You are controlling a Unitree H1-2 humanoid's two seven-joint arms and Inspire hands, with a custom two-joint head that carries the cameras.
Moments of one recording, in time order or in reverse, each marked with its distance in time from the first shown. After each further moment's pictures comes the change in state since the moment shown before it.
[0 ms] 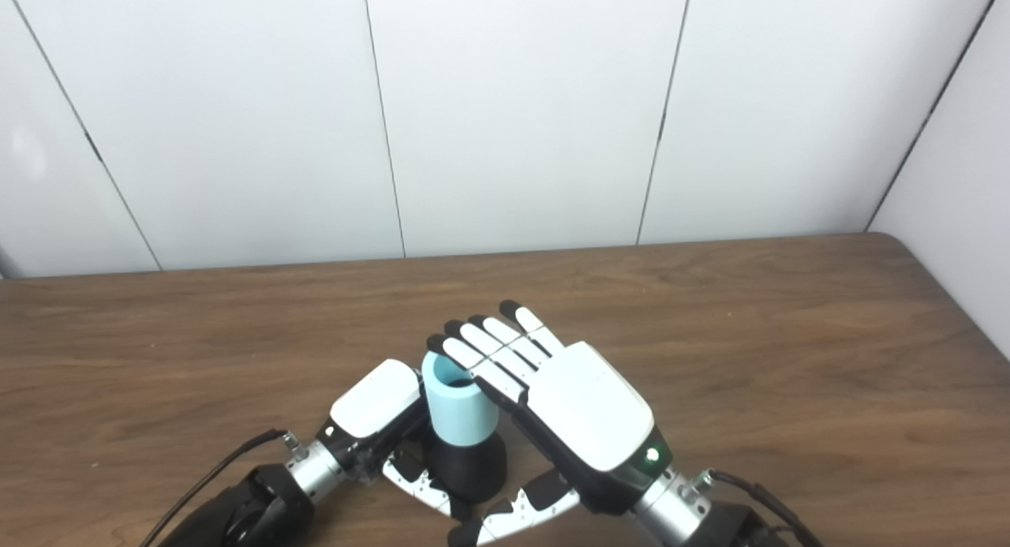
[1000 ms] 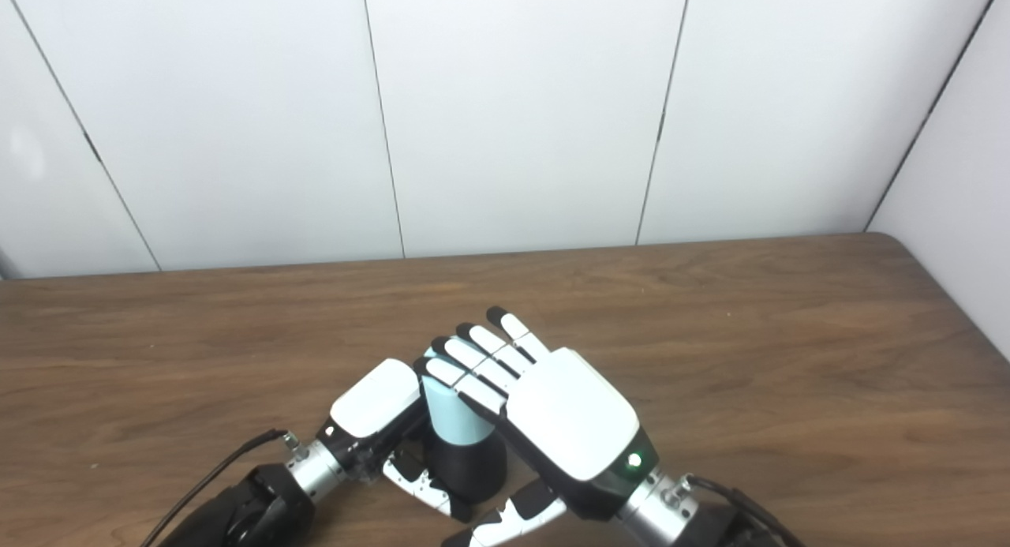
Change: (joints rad) left arm 0.000 -0.001 0.005 0.000 -0.003 0.000 -0.008; right arm -0.002 0.000 0.037 -0.015 -0.164 -0.008 0.032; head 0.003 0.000
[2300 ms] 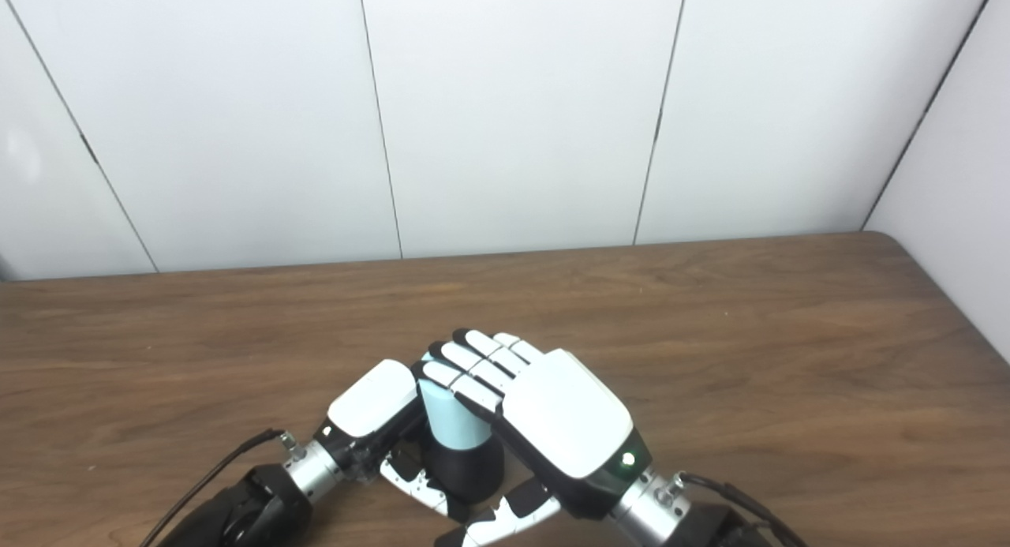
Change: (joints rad) left arm 0.006 0.000 0.016 -0.002 -0.011 0.000 -0.020; right arm -0.009 -0.024 0.059 0.017 0.064 0.065 -0.017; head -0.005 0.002
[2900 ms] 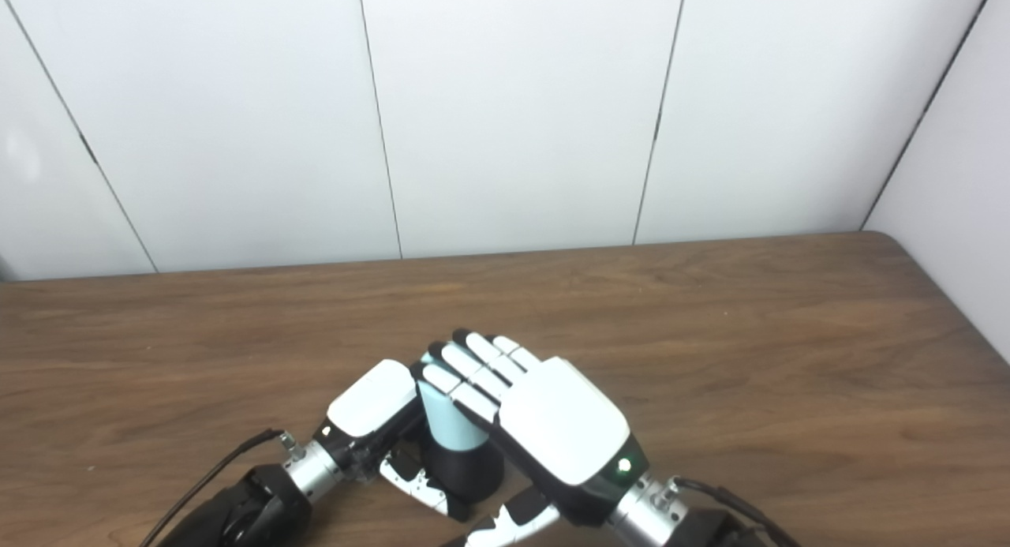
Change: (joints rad) left arm 0.001 0.001 0.003 0.000 0.000 0.000 -0.002; right arm 0.009 -0.027 0.031 -0.001 -0.025 0.031 0.029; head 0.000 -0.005
